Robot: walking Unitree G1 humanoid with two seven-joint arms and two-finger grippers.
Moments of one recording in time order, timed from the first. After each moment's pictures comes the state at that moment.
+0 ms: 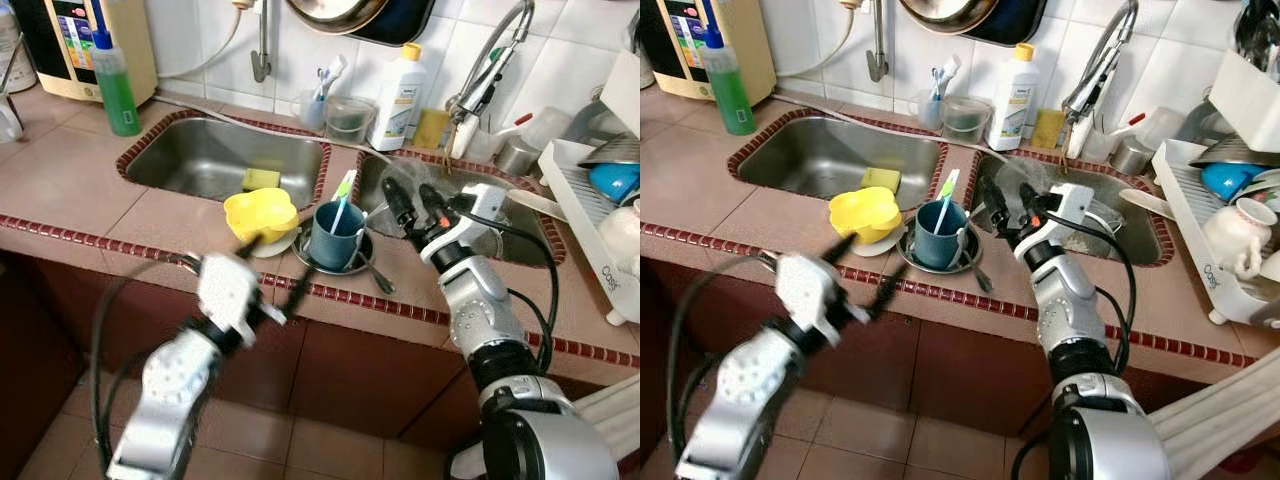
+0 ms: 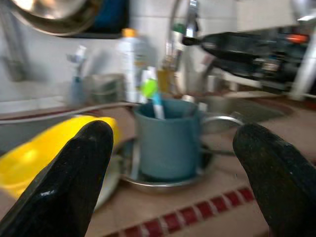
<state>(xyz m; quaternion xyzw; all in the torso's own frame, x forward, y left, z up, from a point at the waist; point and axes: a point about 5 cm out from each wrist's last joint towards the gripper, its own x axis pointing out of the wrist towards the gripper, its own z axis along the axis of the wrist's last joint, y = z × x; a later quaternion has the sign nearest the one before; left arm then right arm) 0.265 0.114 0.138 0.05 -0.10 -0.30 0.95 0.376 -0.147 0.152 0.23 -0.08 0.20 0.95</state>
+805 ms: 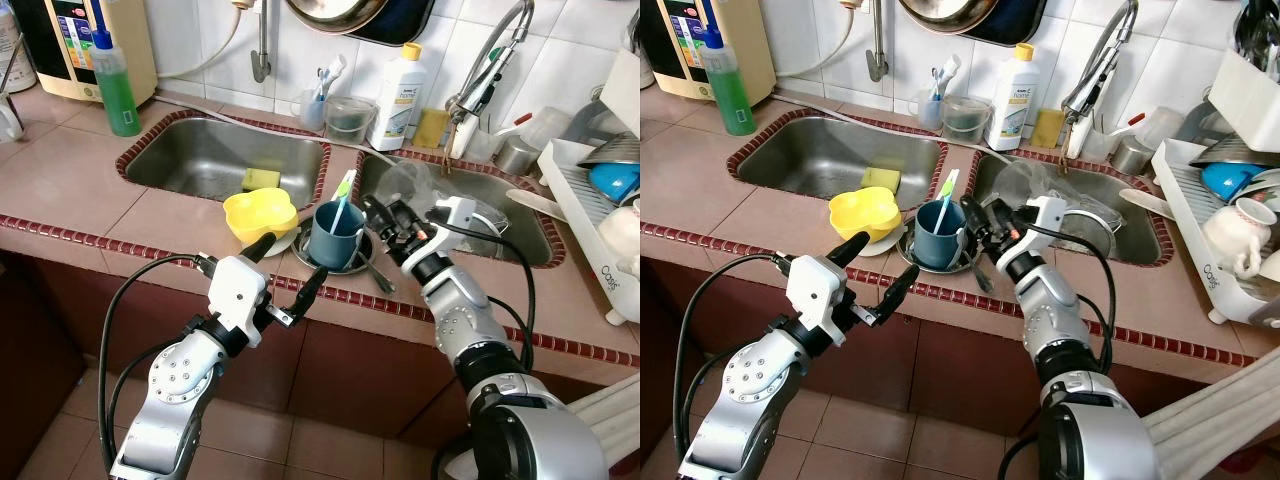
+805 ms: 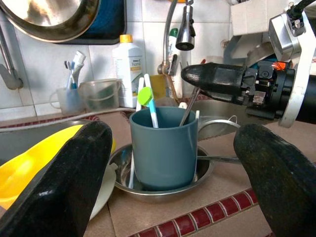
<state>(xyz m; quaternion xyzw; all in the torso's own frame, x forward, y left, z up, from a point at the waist) 0.266 0.111 0.144 0.05 -0.11 -0.30 0.95 0.372 -0.126 0.137 0.24 -0.05 0.25 0.93</state>
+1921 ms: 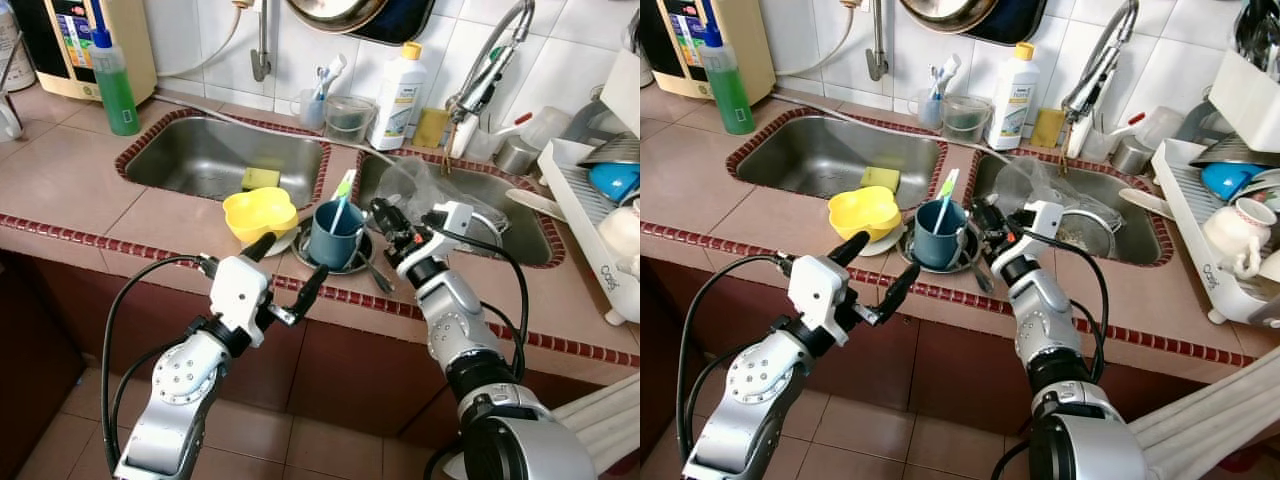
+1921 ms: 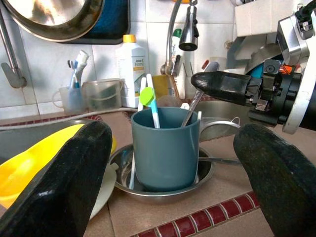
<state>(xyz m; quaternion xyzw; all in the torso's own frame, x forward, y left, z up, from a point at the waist) 0.266 0.109 0.144 0.05 -0.11 -0.29 0.95 0.368 -0.121 0.136 0.26 -0.06 0.23 0.94</state>
